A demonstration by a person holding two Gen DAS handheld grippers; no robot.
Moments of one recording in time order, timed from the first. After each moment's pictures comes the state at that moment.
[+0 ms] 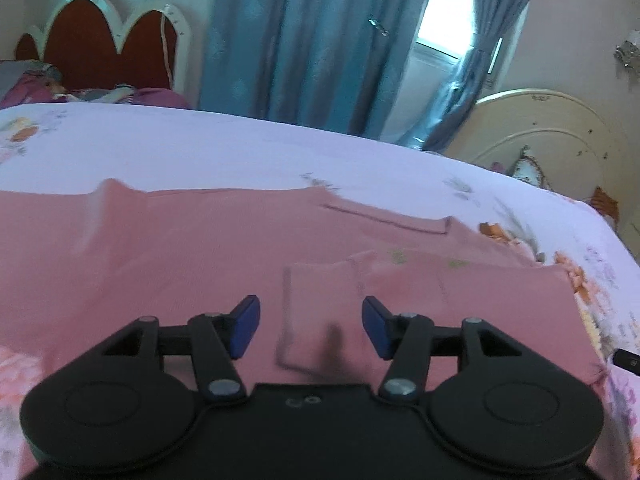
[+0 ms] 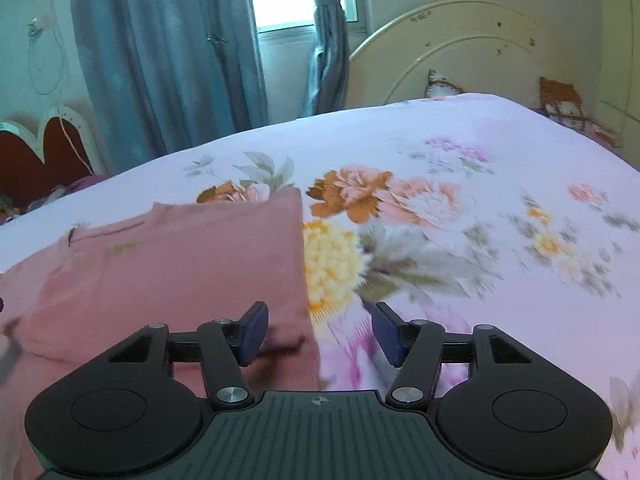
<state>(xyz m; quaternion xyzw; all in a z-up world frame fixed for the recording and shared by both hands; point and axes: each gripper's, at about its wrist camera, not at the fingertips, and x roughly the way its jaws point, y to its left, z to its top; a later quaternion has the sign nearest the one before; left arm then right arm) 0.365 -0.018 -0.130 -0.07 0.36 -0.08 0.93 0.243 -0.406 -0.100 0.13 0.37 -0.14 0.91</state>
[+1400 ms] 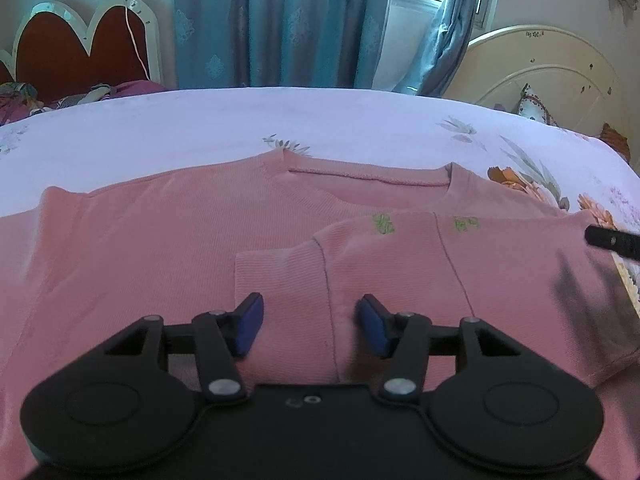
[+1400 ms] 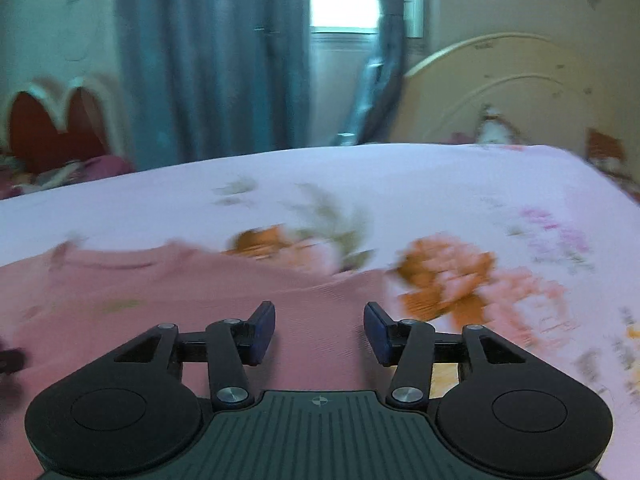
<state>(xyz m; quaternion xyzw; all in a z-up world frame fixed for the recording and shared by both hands) 0.392 -0.056 -0.163 0.01 0.40 -0.08 0.91 0.352 -0.370 -0.119 0.07 0.37 -0.07 0.92</state>
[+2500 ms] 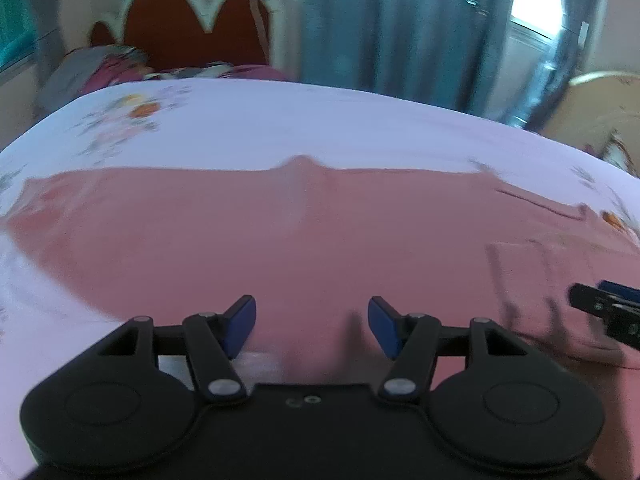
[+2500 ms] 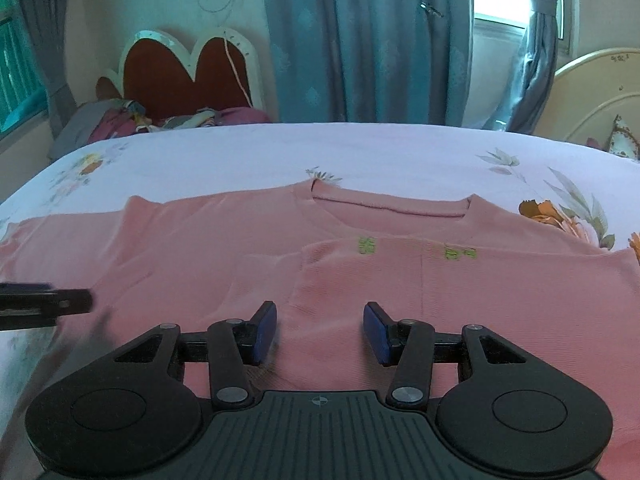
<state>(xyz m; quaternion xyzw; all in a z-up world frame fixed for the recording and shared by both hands) 0.348 0.110 -0.133 -0.03 0.41 0.06 0.91 0.366 -0.170 -0.120 0.05 0.40 0.07 0.91</state>
